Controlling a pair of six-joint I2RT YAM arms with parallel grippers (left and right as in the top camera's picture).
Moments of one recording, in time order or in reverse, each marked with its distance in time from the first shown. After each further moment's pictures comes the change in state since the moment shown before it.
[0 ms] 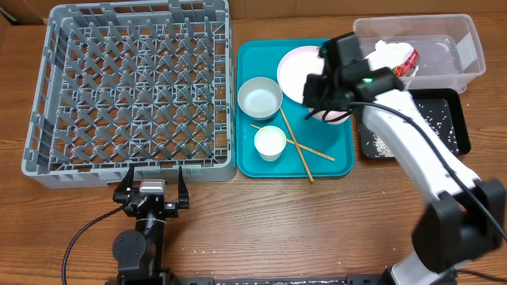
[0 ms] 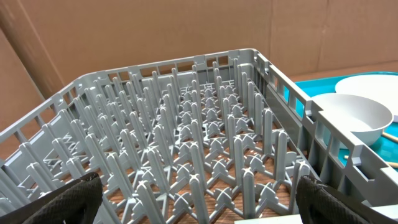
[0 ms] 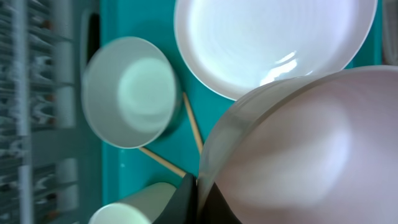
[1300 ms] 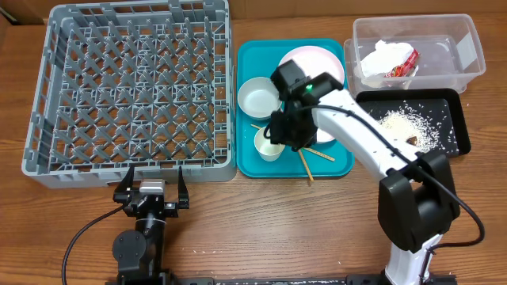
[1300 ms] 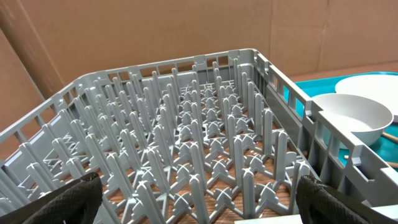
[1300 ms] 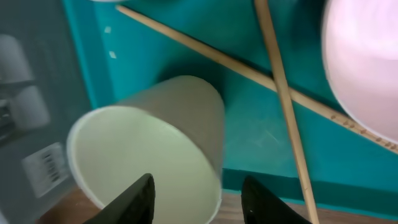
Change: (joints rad) left arm 0.000 0.000 0.000 0.000 0.000 0.000; right arm 0.187 0.200 0.084 -0.285 -0.084 0.132
